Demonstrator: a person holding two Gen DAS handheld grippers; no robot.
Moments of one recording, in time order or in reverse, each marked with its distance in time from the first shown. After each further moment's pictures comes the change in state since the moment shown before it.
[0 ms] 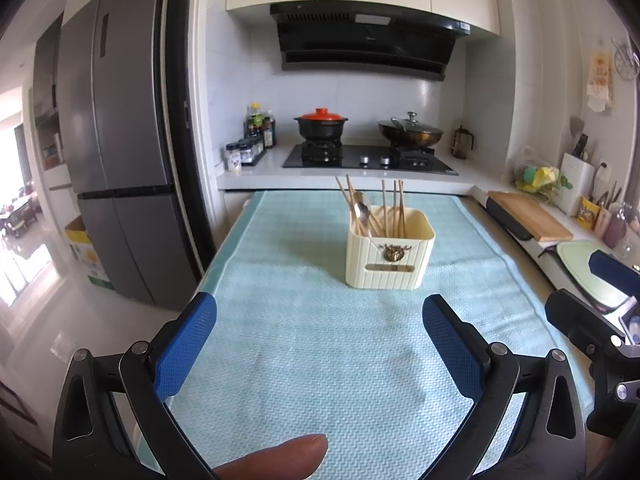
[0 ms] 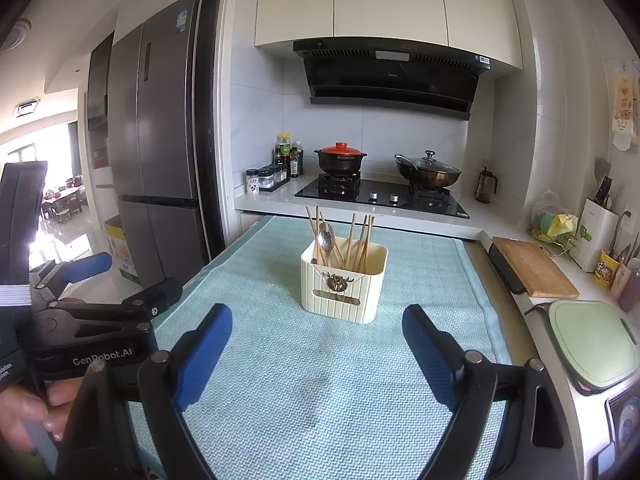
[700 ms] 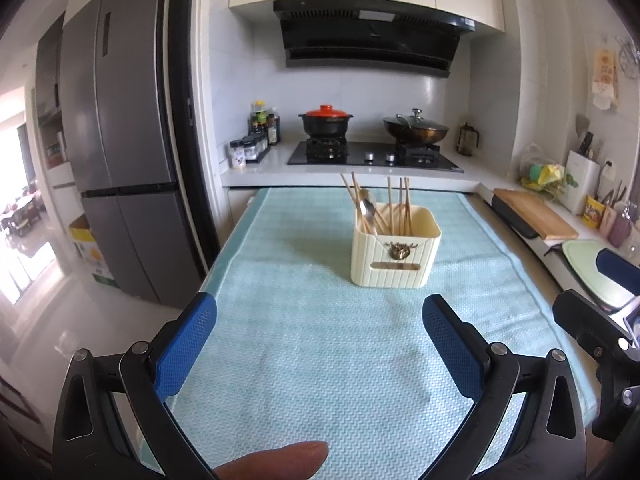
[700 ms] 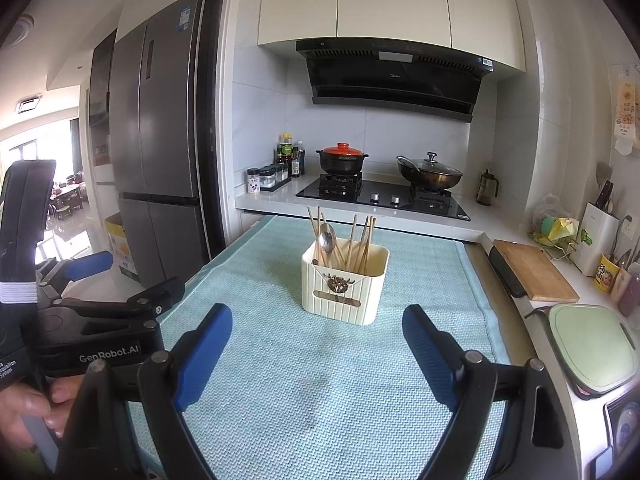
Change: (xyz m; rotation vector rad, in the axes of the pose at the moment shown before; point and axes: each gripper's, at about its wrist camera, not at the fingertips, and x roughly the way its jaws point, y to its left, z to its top) left arm 0.005 0.000 0.003 0.001 0.013 0.017; right arm 0.001 0.002 0.001 -0.008 -0.001 -0.002
